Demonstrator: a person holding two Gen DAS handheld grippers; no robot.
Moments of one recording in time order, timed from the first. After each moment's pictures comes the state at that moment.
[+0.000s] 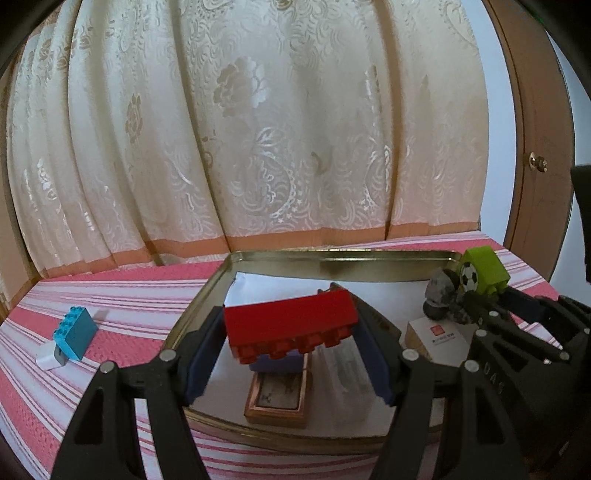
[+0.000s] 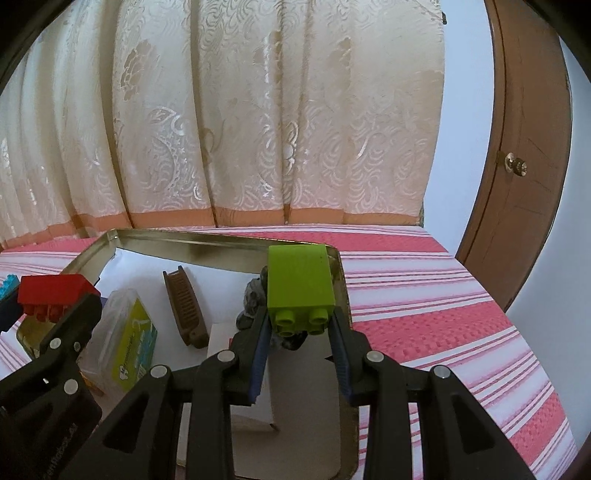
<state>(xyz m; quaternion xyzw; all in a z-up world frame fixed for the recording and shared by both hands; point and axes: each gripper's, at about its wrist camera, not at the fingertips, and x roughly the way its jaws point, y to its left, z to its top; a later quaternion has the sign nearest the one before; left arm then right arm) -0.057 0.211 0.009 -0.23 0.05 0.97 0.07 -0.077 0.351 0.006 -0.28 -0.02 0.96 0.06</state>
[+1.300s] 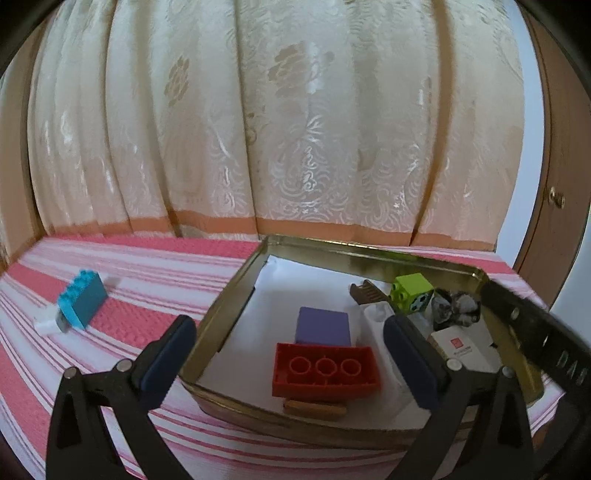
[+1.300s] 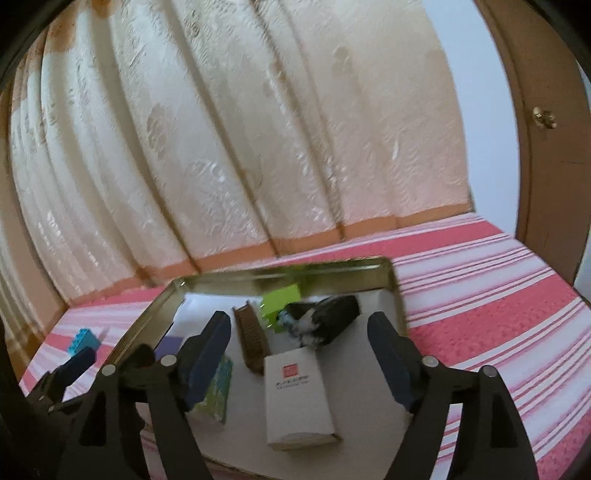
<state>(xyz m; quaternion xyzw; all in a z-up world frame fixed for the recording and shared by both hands) -0.060 0.176 0.002 -0.25 0.00 0.97 0.04 -0.066 0.365 0.015 -0.23 0.12 0.96 -0.05</state>
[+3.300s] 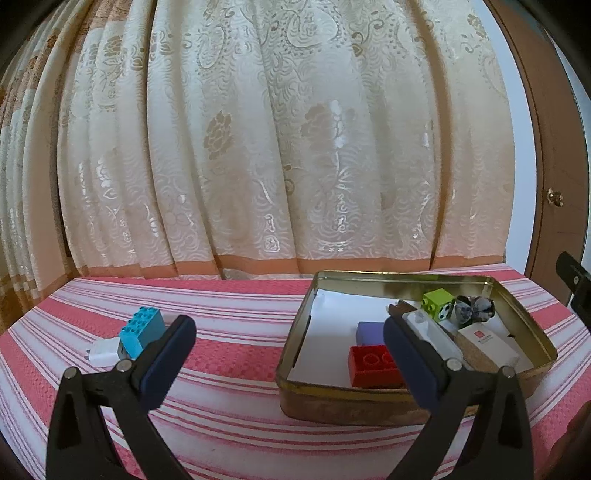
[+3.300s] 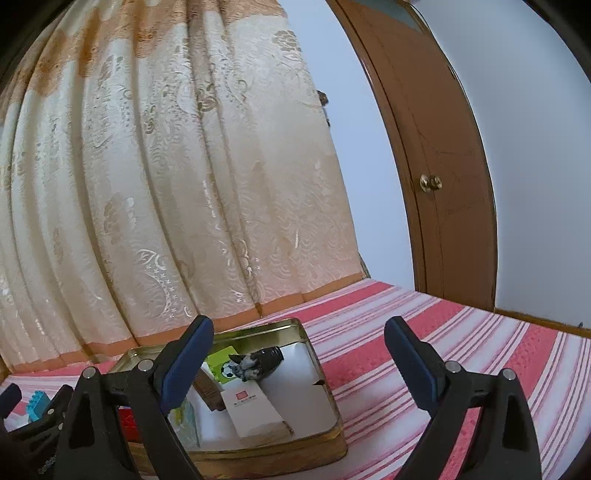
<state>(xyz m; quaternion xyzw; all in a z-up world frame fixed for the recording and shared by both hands) -0.020 0.122 0.014 -0.16 0.02 0.99 0.03 0.022 0.350 0.026 -0.06 0.11 0.98 0.16</state>
